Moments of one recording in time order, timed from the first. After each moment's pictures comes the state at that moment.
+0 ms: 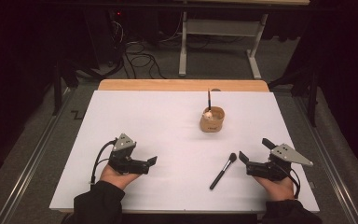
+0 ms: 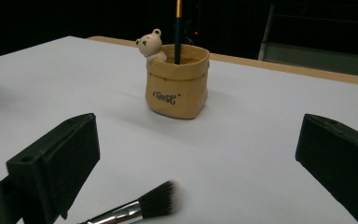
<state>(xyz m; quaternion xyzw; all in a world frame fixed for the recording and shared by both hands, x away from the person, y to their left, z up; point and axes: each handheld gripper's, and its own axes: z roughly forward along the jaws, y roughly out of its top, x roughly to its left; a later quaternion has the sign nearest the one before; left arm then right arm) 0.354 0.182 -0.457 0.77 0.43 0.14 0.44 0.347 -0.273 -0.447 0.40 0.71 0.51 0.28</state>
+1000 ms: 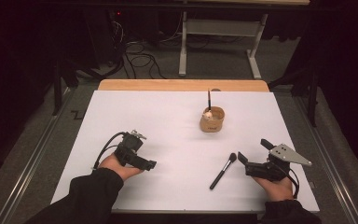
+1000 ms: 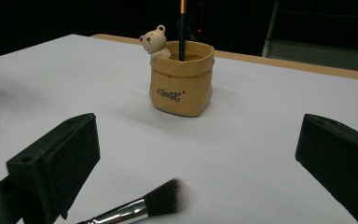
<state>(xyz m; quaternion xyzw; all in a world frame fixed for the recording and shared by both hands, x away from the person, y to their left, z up) 0.381 0.164 -0.449 0.85 0.46 0.04 0.26 0.348 -0.271 -0.449 0.40 0.71 0.51 0.28</state>
